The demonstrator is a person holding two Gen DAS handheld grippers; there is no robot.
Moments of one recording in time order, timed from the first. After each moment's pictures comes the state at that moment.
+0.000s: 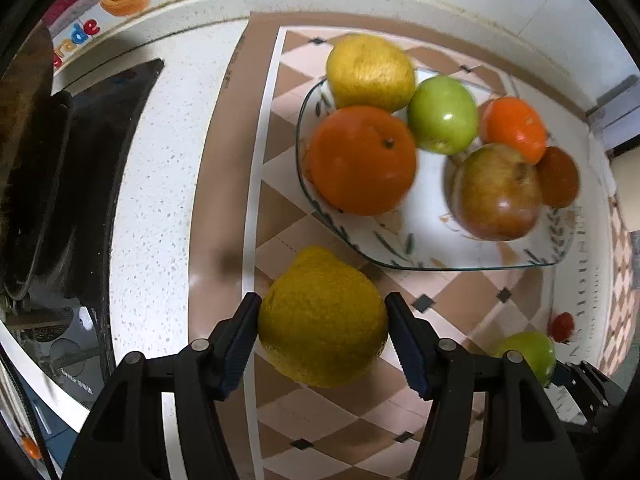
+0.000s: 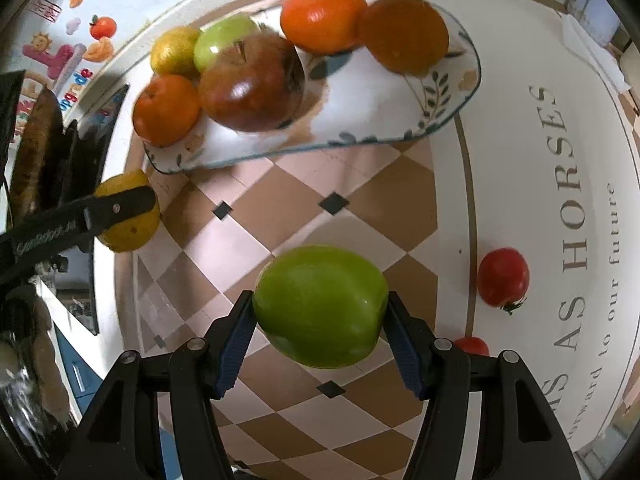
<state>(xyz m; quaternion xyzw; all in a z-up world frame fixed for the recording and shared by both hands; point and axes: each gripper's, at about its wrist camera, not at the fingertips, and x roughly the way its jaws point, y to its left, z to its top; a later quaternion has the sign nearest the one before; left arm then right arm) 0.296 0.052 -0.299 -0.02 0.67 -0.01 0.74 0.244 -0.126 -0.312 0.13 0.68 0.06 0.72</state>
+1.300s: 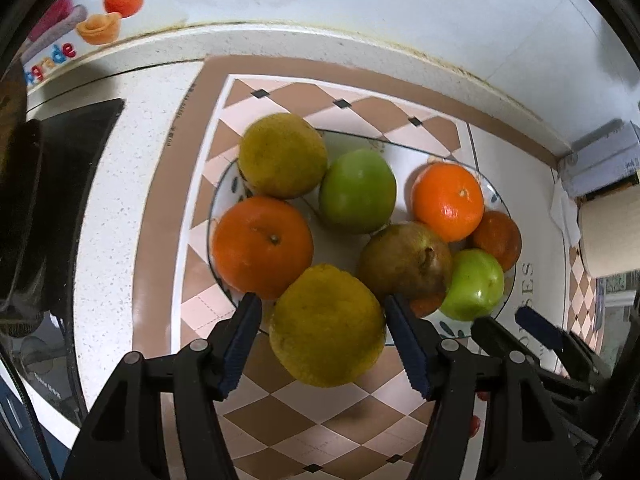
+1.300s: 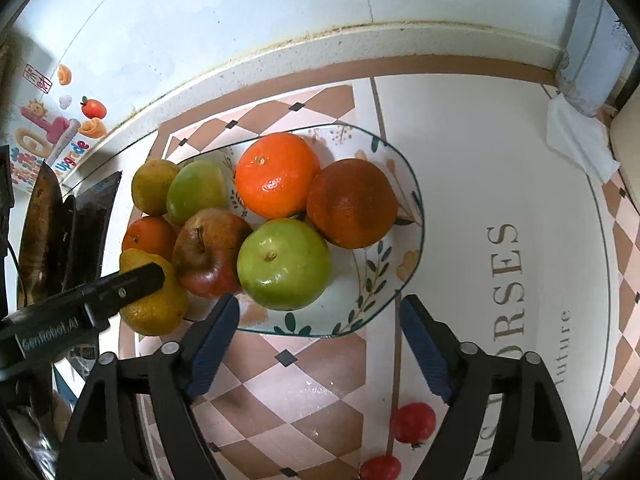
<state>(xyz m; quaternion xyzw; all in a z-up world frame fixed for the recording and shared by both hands) 0.342 0.015 -0.275 -0.08 0.66 -0.02 0.75 0.319 -0.173 -0.278 0.12 0.61 0.04 0.78</state>
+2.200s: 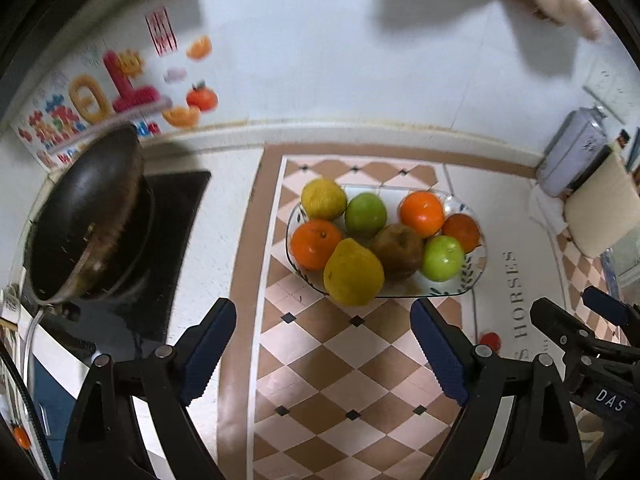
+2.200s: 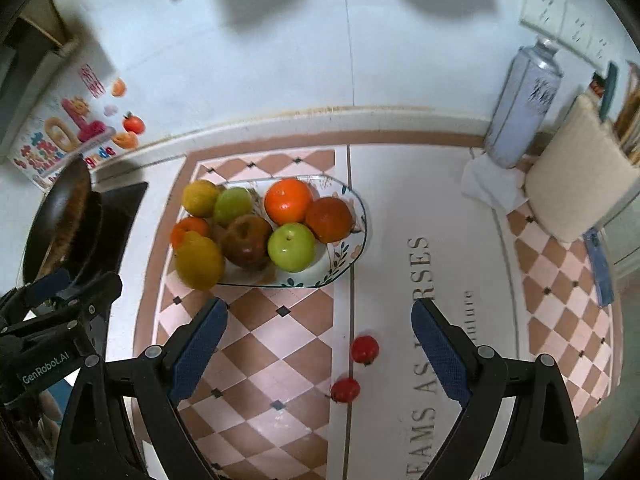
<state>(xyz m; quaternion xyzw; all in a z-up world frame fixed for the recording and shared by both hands) 0.240 0.010 -0.148 0.01 0.54 0.01 0.84 0.222 -0.174 -0.139 0.05 0.54 0.01 0.84</state>
